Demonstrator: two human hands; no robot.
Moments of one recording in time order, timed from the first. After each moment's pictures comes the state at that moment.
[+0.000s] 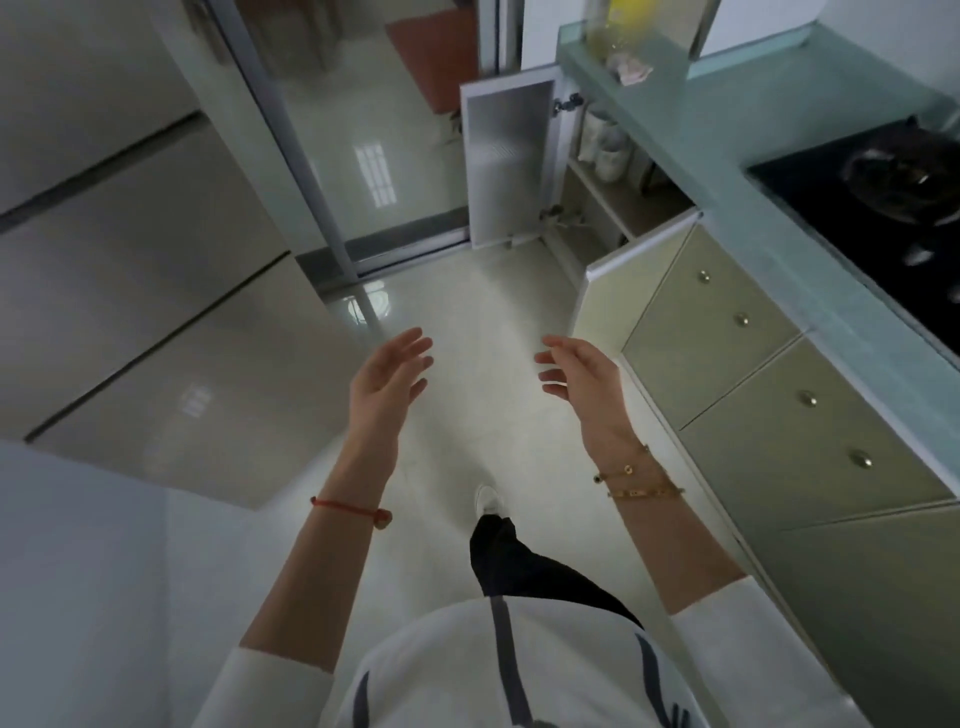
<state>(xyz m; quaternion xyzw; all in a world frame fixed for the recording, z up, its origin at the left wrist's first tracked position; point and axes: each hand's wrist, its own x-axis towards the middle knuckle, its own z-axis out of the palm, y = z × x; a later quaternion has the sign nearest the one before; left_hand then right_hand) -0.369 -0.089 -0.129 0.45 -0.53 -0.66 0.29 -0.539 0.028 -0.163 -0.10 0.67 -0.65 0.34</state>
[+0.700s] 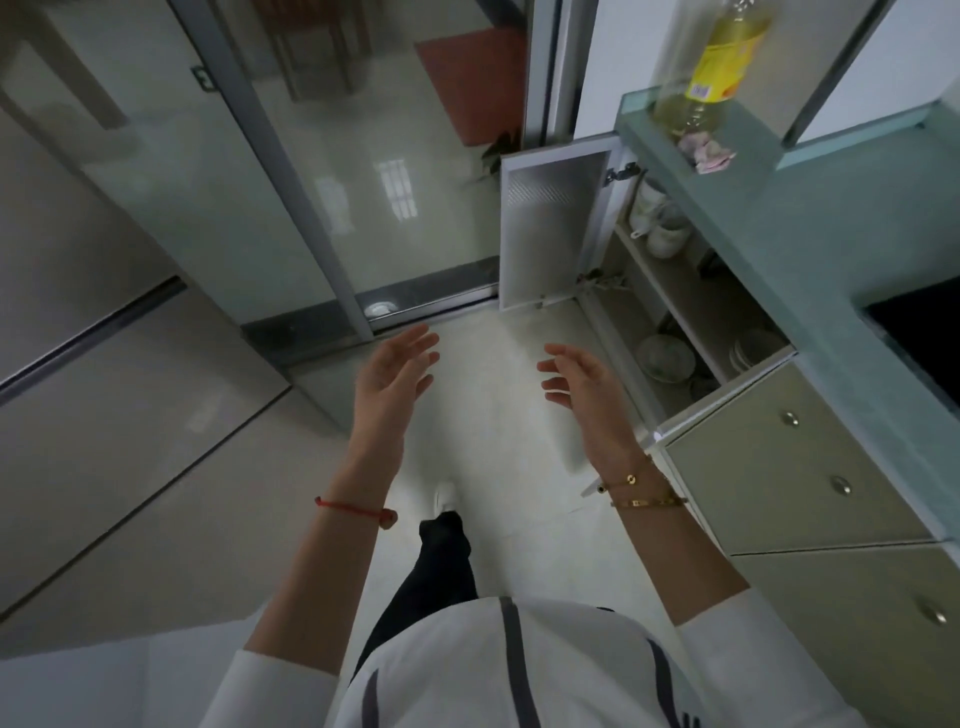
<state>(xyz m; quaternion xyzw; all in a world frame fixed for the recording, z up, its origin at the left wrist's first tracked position) -0.552 -0.378 -0.125 0.45 -0.52 -0.66 0.31 -0.718 -0.265 -0.165 -0.13 0.69 -0.62 0.36</state>
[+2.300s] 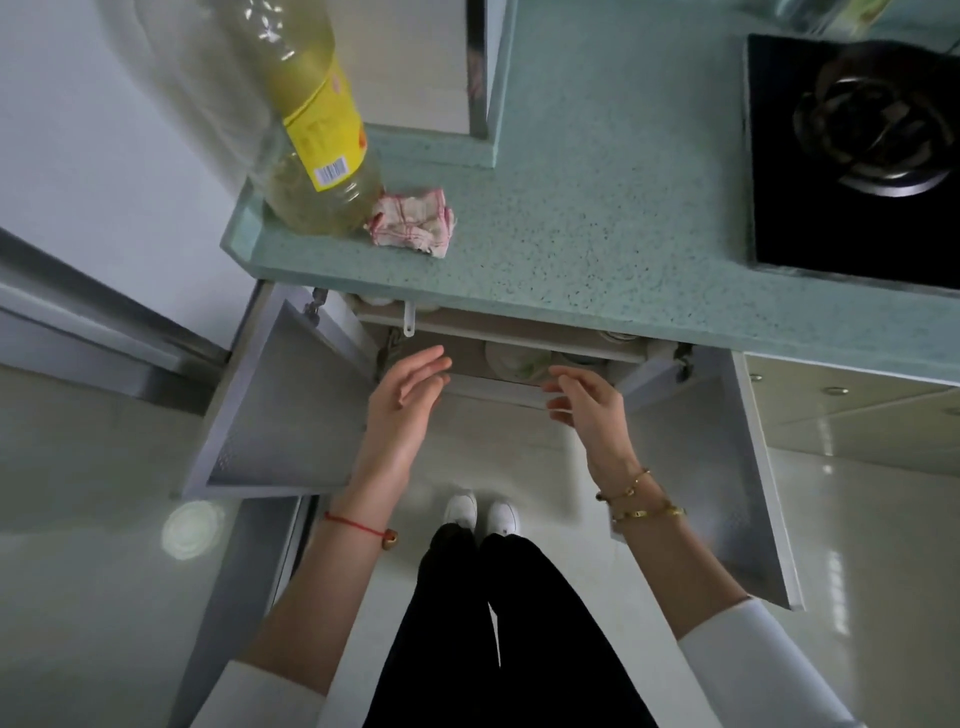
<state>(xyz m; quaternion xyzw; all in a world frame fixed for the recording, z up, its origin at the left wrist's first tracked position) -1.148 -0.653 -0.288 0.15 -0.69 -0.70 -0.13 -1.121 -0.449 -0.322 0.34 0.64 -0.69 0.04</state>
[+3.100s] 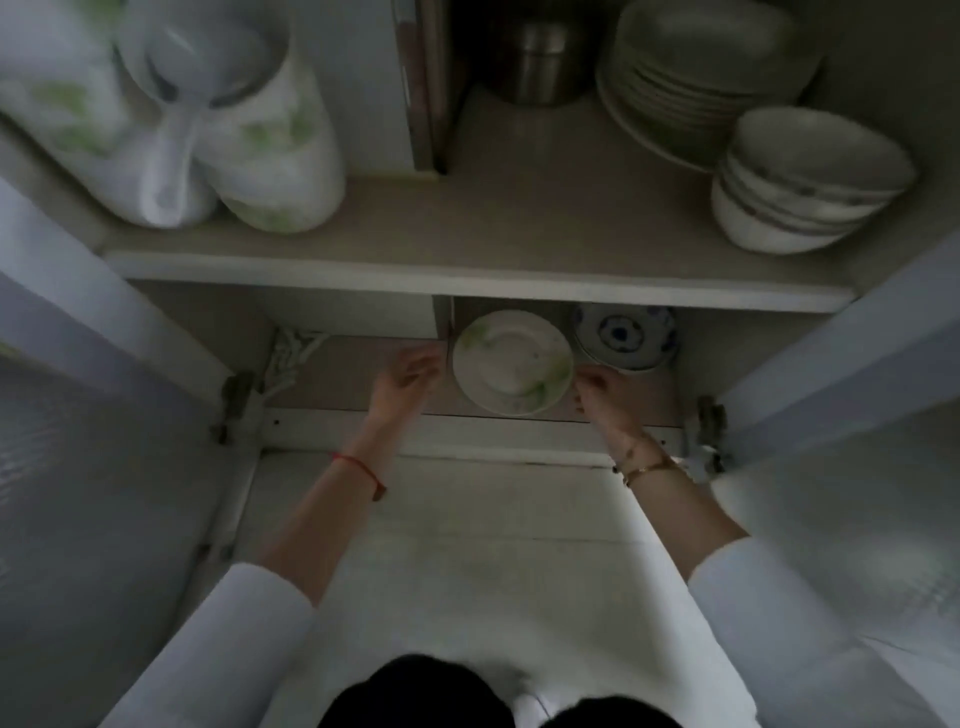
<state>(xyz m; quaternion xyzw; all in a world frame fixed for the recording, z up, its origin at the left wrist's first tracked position) -1.363 -0.596 -0.884 0.06 -0.78 -0.59 -0.17 -1.299 -0.363 -0.915 0.35 0.76 -0.55 -0.01</state>
